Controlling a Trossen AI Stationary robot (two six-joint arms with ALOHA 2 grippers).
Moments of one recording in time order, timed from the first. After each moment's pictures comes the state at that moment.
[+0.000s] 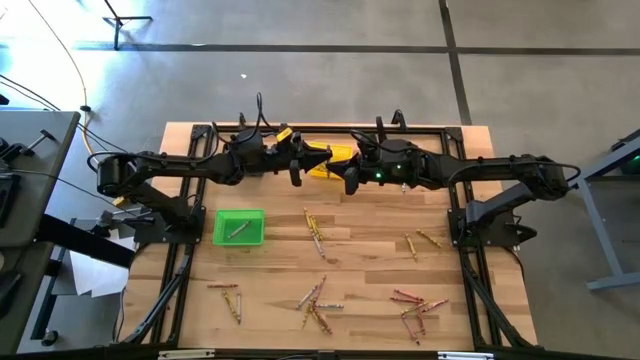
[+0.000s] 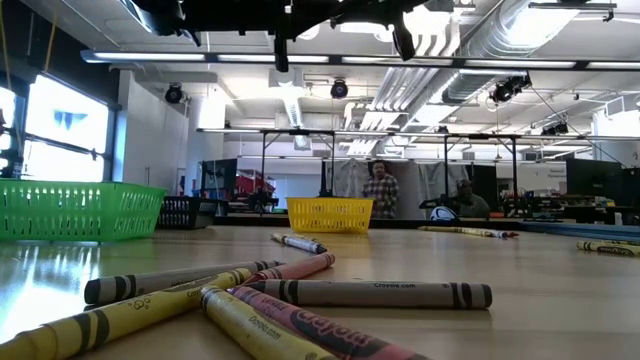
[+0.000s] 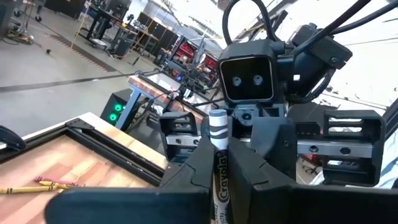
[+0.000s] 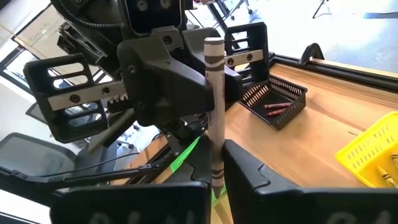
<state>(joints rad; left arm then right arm) 0.25 1.42 0.89 0.66 0.15 -0.55 -0.09 1.36 1.13 -0.02 0.15 0.69</state>
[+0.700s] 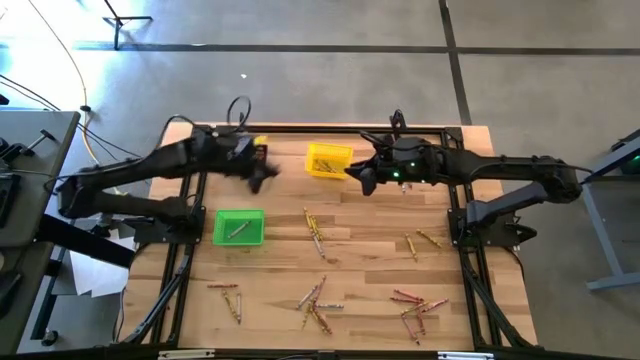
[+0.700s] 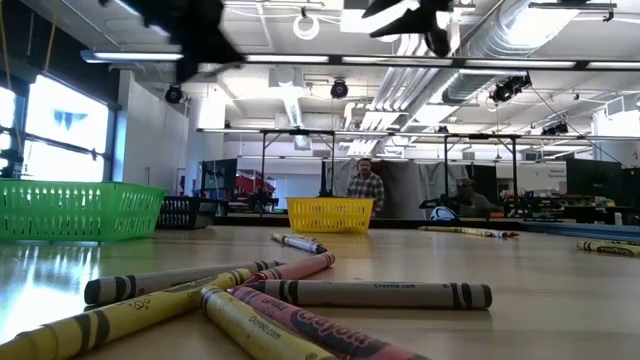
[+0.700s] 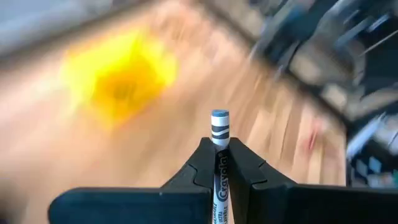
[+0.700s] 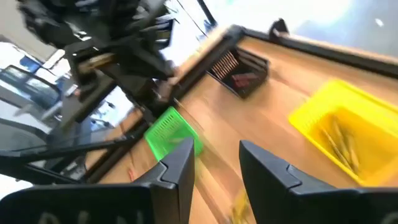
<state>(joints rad) 0.34 0.96 0.89 -0.53 0.13 -0.48 -0.09 1.23 1.13 -0.33 0.15 0.70</state>
